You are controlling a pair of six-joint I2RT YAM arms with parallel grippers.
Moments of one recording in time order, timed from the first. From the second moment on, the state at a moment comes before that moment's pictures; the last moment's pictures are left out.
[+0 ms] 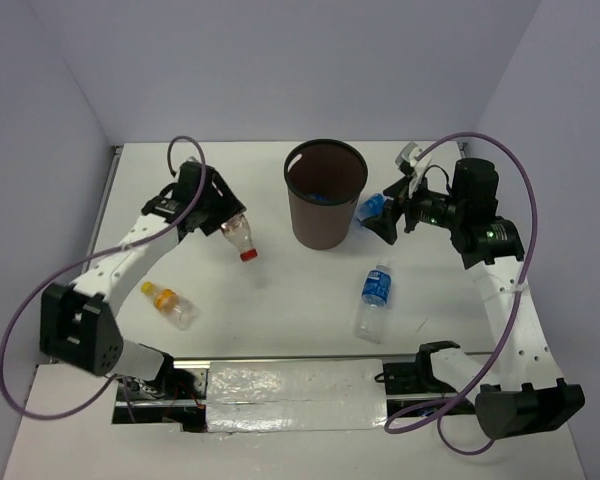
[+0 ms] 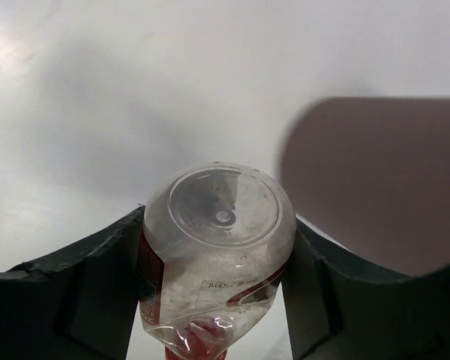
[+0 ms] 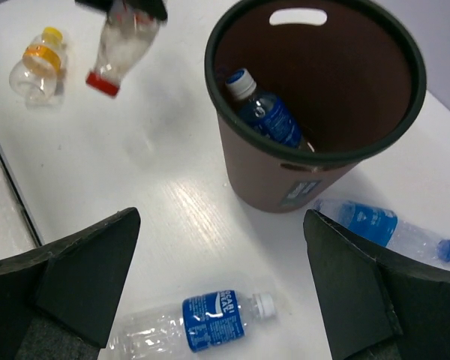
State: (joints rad) left arm -0.32 1.48 1.17 -0.58 -0.11 -0.96; right arm 0.10 1.03 1.23 -0.61 -0.78 -0.35
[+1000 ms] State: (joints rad) left arm -0.60 1.94 1.95 -0.13 0.03 -0.44; right arm 0.03 0.87 0.93 -0.74 -0.79 -0.34
